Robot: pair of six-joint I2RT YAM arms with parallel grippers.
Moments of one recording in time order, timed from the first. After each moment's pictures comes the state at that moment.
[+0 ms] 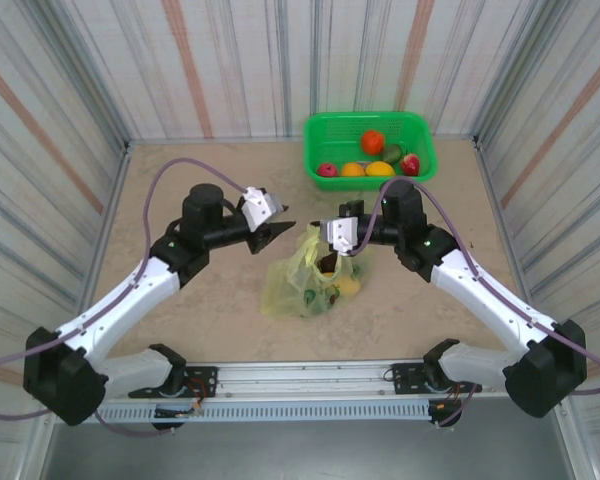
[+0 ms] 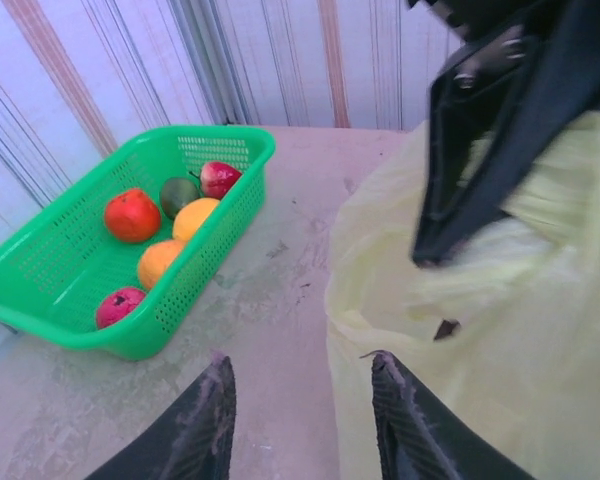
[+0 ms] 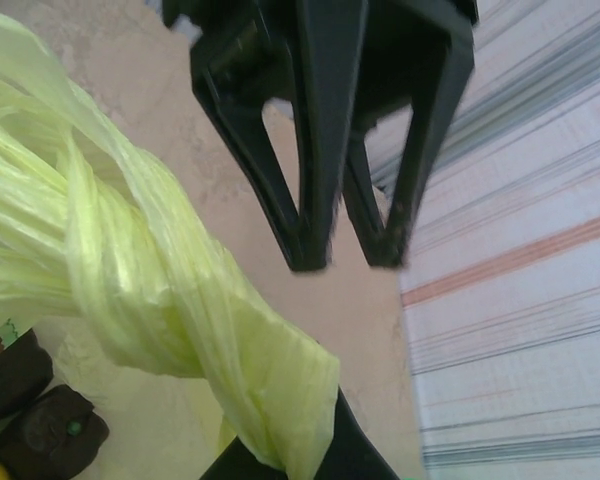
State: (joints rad) left arm -0.56 1.19 0.94 -0.07 0.51 0.38; right arm 0.57 1.16 0.96 -0.18 -0.62 -1.08
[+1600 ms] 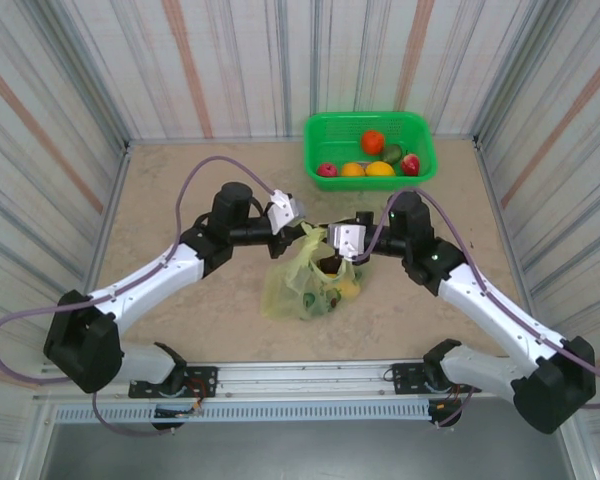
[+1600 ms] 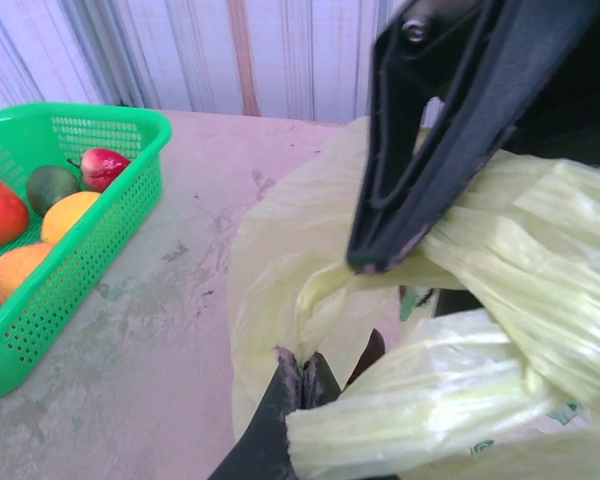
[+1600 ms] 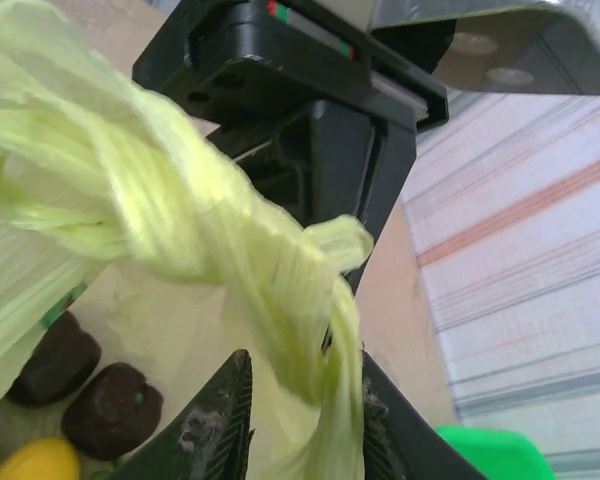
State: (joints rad) left arm -0.63 1.33 0.94 0.00 0.62 0.31; right arm 0.58 1.04 0.85 -0.18 -0.53 -0.97
